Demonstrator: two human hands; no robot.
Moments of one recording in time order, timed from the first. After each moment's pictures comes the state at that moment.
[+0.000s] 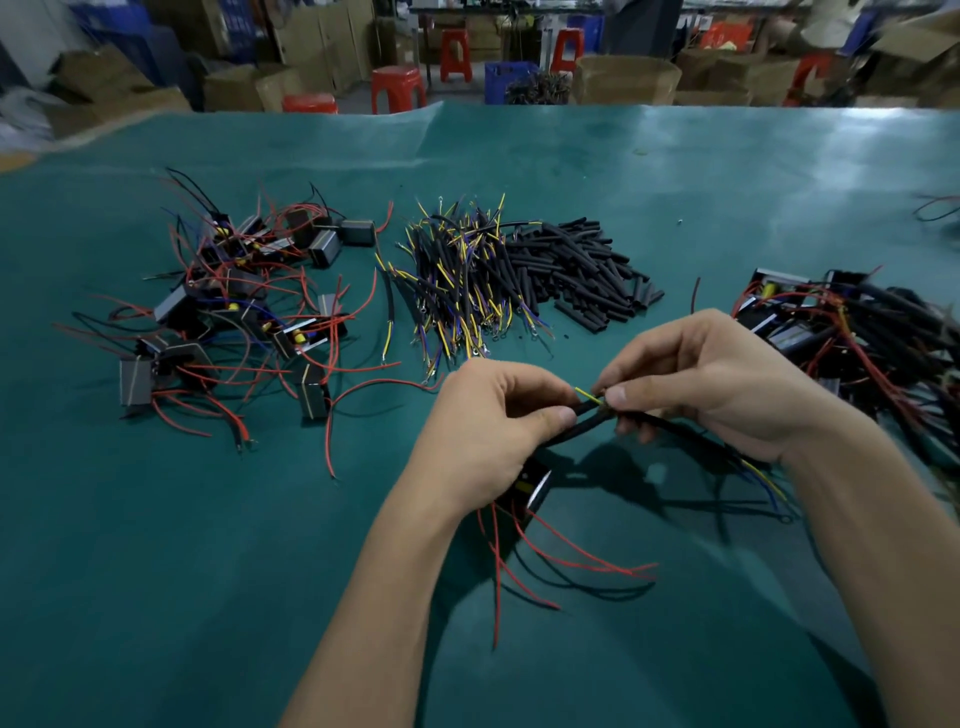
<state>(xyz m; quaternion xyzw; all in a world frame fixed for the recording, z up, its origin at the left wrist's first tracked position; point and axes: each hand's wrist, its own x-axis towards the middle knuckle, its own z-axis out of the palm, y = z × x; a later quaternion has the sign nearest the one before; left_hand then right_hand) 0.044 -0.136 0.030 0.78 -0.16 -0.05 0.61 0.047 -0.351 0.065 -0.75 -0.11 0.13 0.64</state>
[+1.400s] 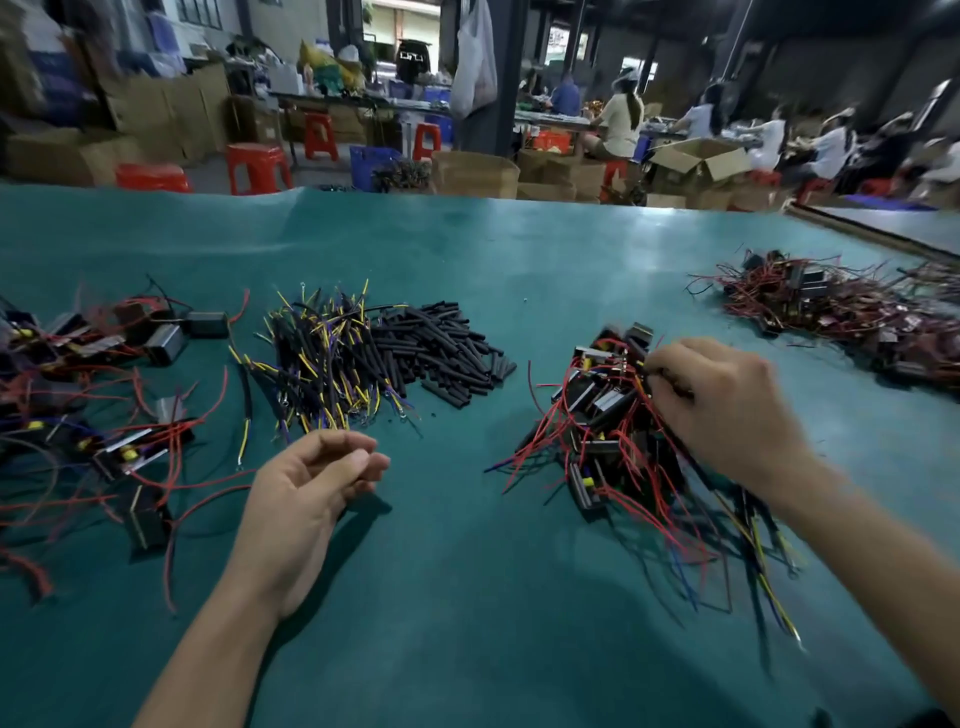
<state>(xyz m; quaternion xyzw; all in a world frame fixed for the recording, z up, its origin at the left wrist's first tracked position) 0.071 -0.120 0.010 0.58 -0.06 -0.05 0.81 0.012 -0.464 0.091 -0.93 -0.06 -0.36 0.02</state>
